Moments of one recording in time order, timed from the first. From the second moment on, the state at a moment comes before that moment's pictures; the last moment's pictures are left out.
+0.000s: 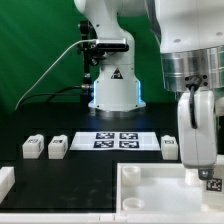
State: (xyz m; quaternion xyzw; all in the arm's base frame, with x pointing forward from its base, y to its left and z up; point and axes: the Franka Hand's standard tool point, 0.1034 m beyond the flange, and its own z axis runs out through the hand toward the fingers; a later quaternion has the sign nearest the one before) arm 0.631 0.106 0.081 -0.60 0.80 0.04 0.06
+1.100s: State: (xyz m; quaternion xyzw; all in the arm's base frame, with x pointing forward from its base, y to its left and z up) arm 0.635 0.117 0.088 -0.98 0.18 -0.03 0.03
